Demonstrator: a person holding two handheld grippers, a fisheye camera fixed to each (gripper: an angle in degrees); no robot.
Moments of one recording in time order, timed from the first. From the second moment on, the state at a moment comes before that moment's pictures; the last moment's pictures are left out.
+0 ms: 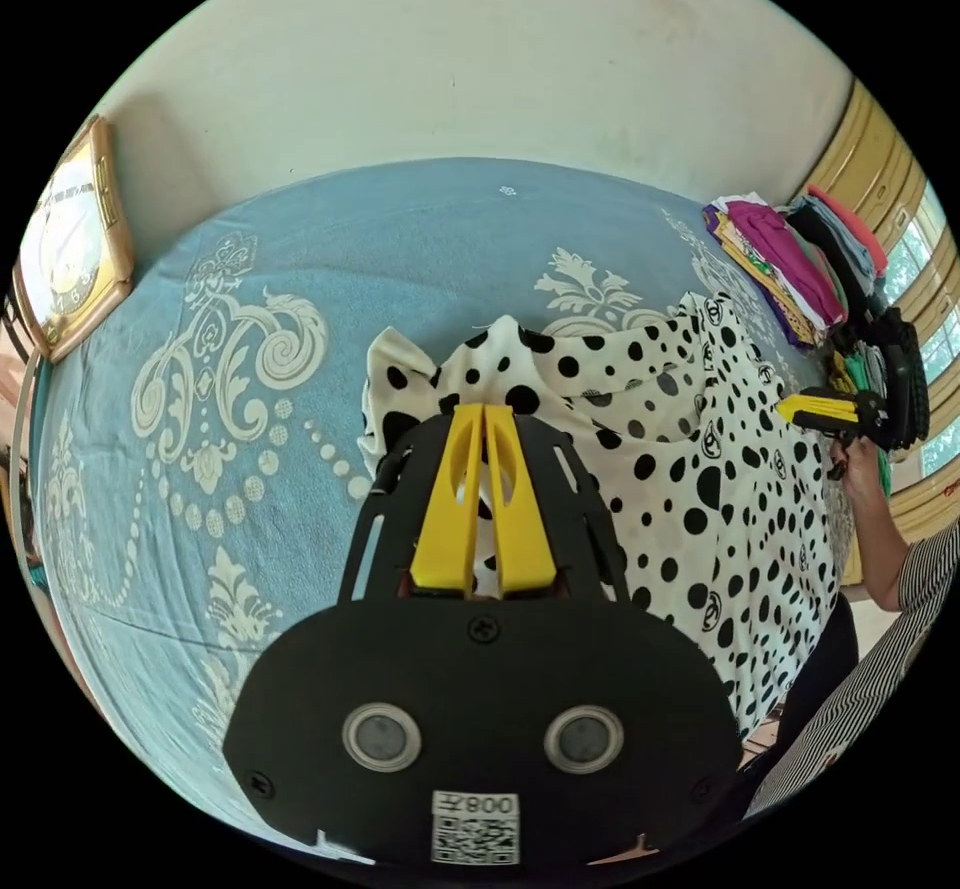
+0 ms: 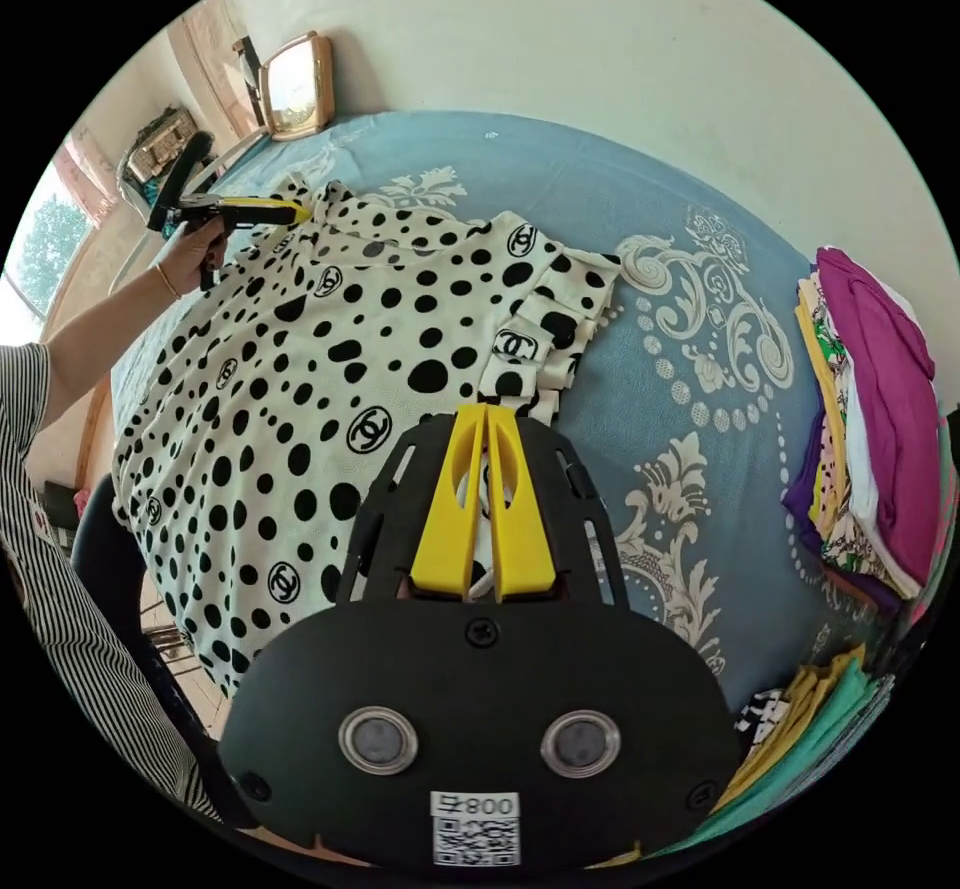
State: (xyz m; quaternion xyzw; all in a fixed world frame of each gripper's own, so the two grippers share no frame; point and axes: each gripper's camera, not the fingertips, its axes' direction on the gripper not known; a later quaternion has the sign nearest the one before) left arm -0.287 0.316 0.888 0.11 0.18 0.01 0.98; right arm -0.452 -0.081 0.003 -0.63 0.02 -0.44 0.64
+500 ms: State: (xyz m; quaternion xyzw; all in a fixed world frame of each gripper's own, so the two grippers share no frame) left arm -0.375 0.476 0.836 0.09 0.19 -0.08 0.98; right arm -0.421 -0.141 -0.072 -0.63 0.04 -0.35 0.69
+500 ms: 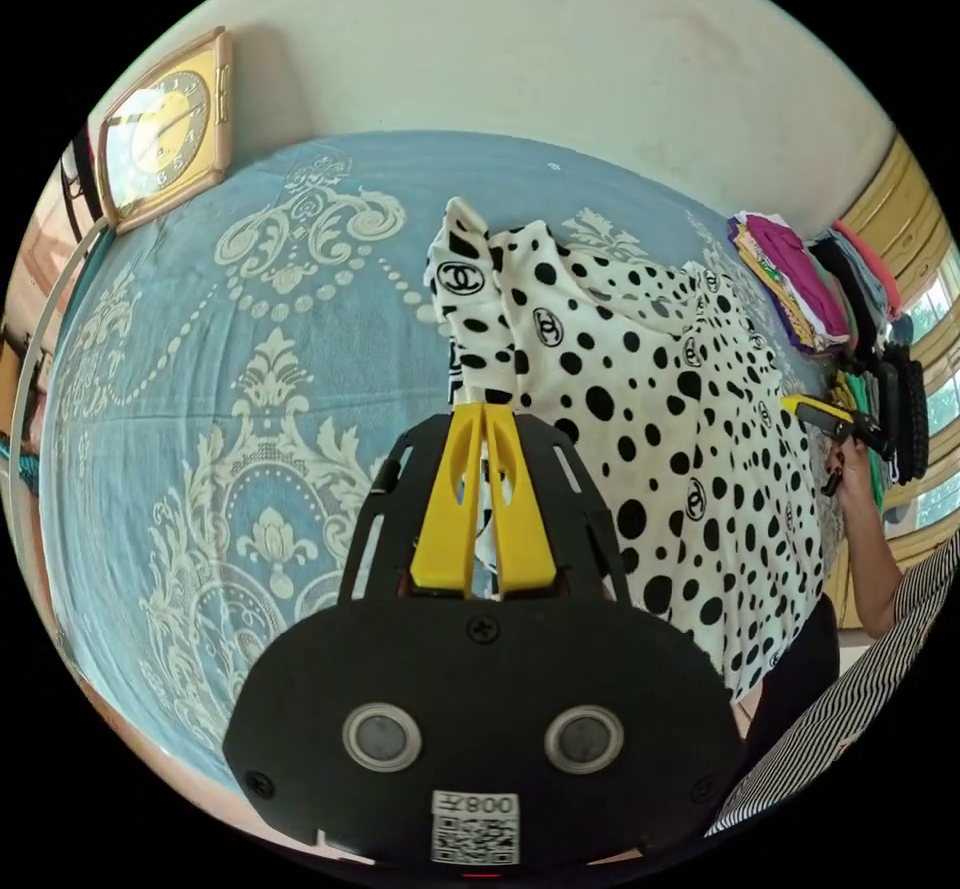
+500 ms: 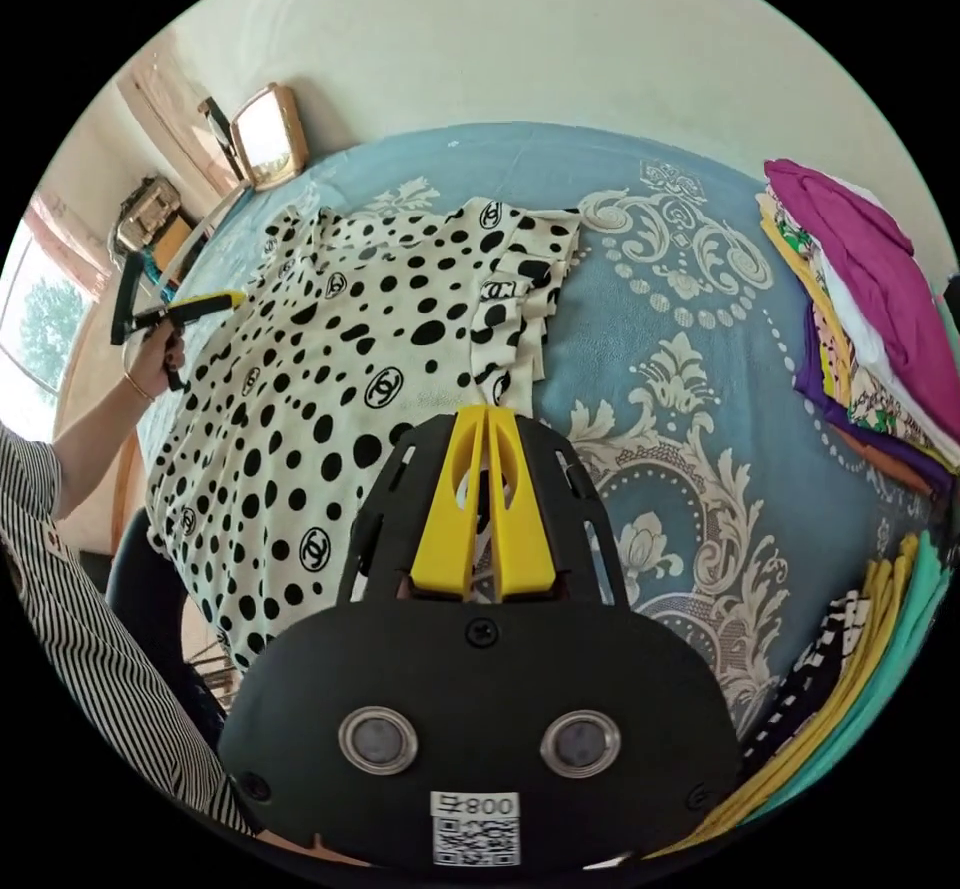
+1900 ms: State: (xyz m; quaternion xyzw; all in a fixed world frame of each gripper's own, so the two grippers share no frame) left arm -0.570 0.651 0.755 0.06 0.28 -0.19 0.94; right arm -0.388 -0.253 -0.175 -0.65 0.13 -0.21 0.72
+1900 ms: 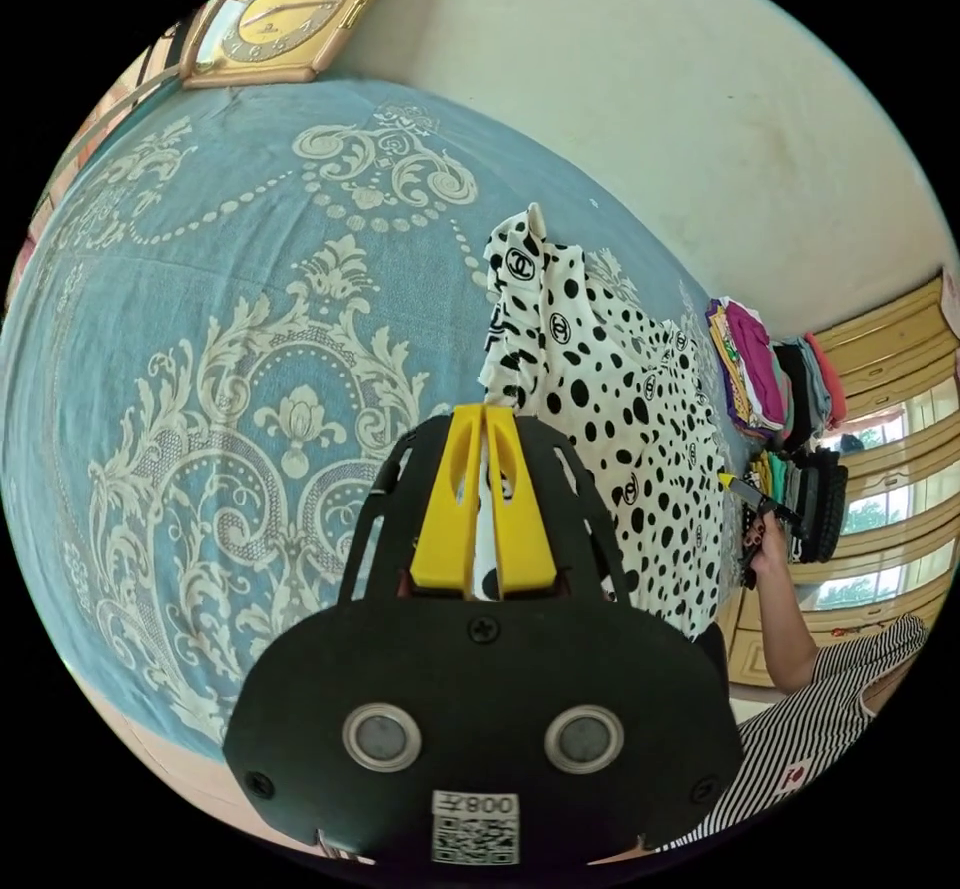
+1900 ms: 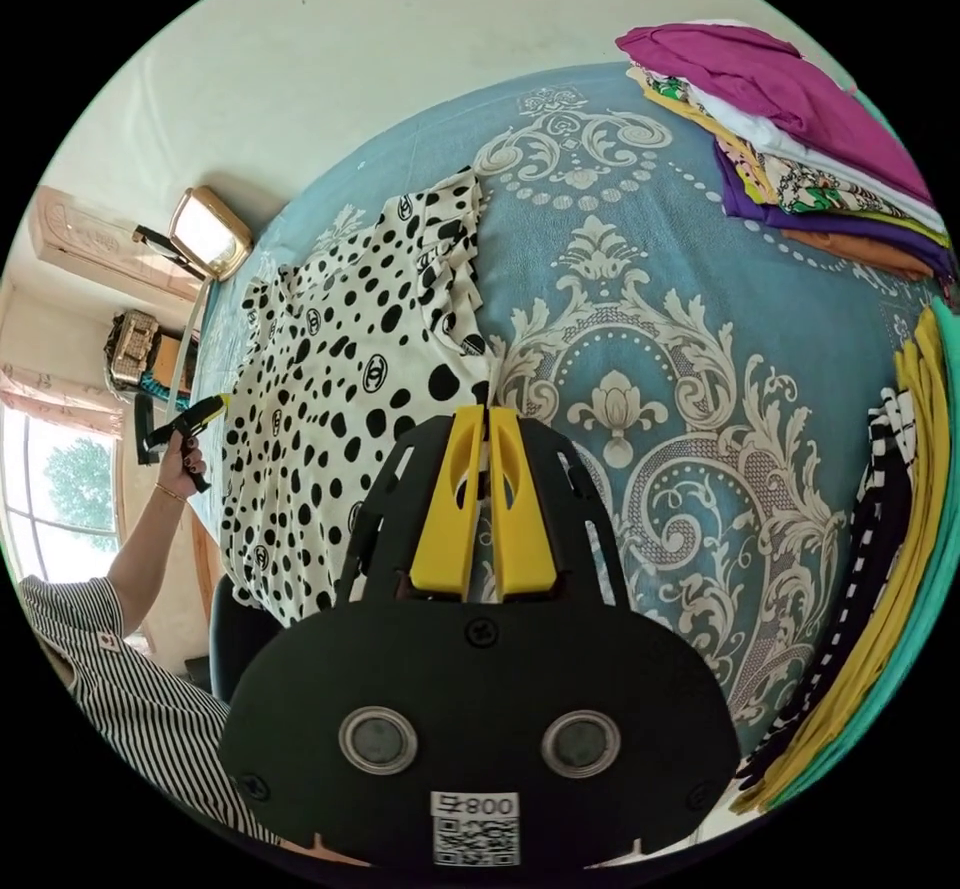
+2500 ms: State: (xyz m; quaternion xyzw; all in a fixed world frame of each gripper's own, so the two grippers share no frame) left arm -0.573 0.800 0.697 0.02 0.33 -0.19 0.92; right arm -0.382 -0.297 -0.258 -0.67 0.12 -0.13 0.72
